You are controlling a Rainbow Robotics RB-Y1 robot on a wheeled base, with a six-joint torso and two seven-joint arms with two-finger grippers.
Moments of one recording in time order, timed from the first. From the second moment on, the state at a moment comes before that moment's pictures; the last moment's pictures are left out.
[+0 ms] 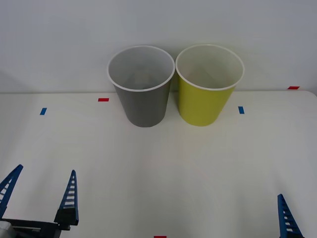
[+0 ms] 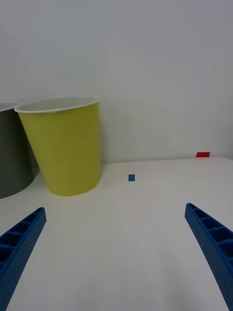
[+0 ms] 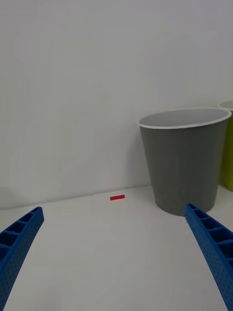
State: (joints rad) right arm 1.10 -0.35 0.09 -2.18 -0.07 -0.63 1.31; left arm 1.00 0.41 -0.28 -2.28 0.35 -0.54 -1.89
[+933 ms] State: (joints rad) right arm 1.10 -0.35 0.09 -2.18 -0.07 -0.63 1.31; left arm 1.17 0.35 -0.35 -2.07 0.25 -0.84 -1.84
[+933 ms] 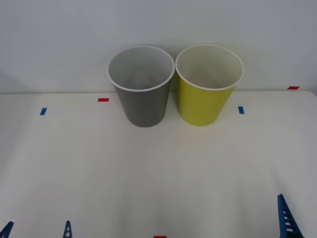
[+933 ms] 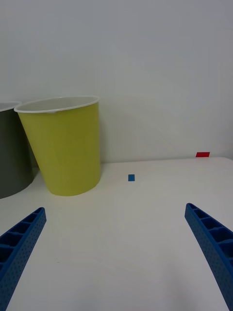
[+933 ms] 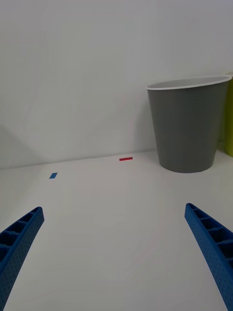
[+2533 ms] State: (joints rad) right arm 1.10 -0.35 0.09 -2.18 -0.07 -0.63 1.31; left arm 1.18 0.35 -0.35 -2.07 0.25 -0.84 -1.84
